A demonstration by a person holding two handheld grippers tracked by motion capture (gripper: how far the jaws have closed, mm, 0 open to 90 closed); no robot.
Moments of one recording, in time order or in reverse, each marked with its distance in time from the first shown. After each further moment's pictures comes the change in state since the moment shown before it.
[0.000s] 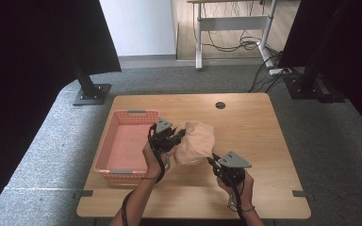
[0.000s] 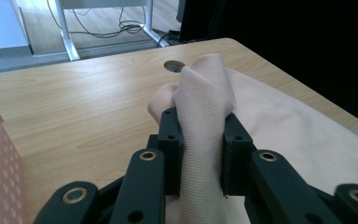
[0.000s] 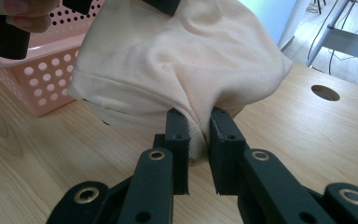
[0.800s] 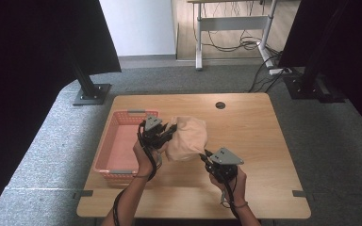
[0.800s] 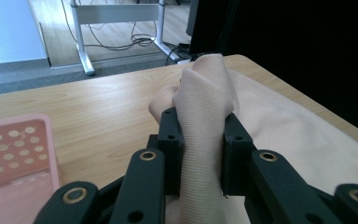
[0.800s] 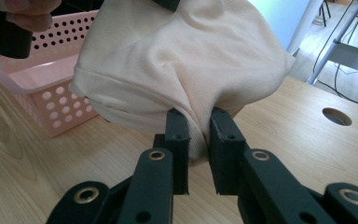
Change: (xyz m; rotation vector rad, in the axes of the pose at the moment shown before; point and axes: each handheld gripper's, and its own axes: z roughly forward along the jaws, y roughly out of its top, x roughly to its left) left arm 0.016 0.014 -0.025 -0.046 0.040 0.003; right arm 0.014 0.022 0.009 -0.031 0.020 -0.023
